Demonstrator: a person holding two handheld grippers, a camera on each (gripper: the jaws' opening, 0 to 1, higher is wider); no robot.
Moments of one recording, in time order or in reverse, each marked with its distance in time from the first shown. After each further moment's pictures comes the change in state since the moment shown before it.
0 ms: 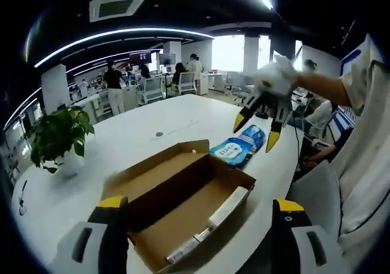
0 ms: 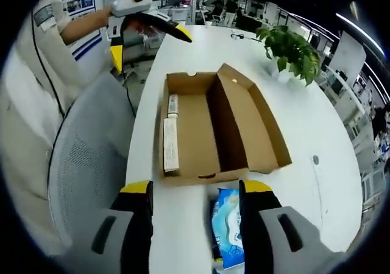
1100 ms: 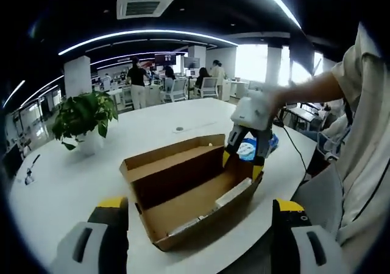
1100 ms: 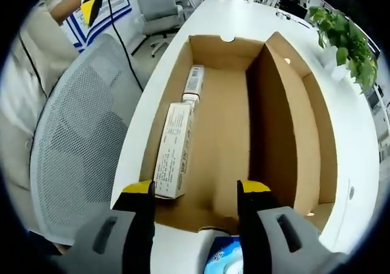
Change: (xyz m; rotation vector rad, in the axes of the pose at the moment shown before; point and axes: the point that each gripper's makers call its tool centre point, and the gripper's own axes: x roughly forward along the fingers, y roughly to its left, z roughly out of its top) left arm -0.033 0.009 -0.036 -0.111 -0.046 0.130; right arm 0.111 0.014 -0.005 -0.132 0.179 0.248
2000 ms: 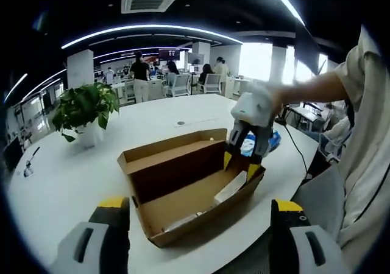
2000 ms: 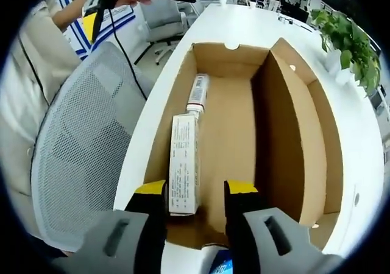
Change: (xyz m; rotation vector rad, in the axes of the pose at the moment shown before) left arm 0.006 -0.002 -0.010 -0.027 0.023 0.009; right arm 0.008 0.007 0.018 -0.001 -0.066 0.025
